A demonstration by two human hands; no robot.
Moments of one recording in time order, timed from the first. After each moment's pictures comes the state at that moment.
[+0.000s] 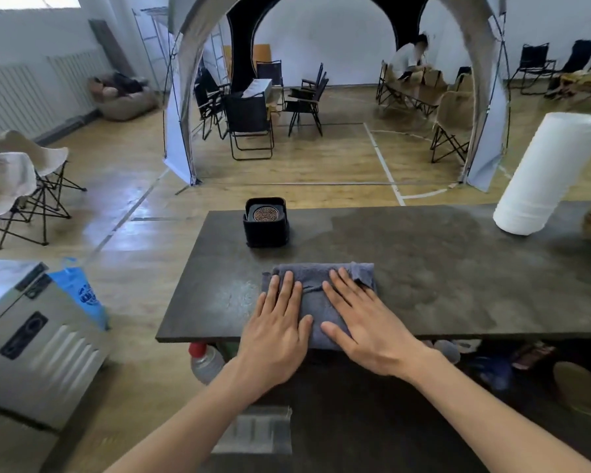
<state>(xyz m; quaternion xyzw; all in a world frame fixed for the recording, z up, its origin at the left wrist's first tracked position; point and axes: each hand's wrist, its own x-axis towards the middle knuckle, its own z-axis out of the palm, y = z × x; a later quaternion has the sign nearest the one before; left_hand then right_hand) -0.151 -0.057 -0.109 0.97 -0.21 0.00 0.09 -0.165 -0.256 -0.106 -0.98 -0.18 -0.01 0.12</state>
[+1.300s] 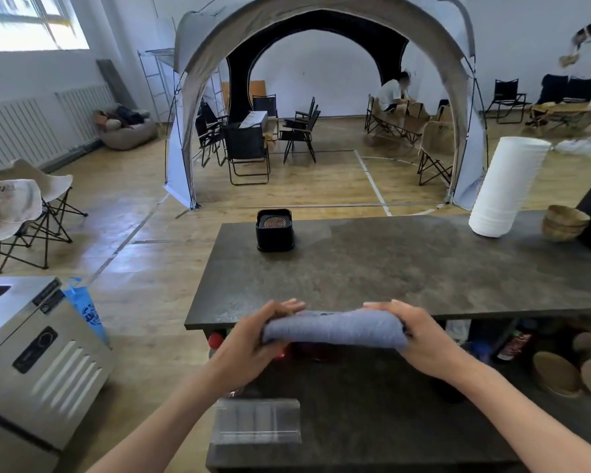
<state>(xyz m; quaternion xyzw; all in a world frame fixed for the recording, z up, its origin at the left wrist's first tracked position) -0.207 0.020 -0.070 0.82 -0.34 0.01 0.46 -0.256 -0.278 -0.064 -0.91 -0.15 -0.09 0.39</state>
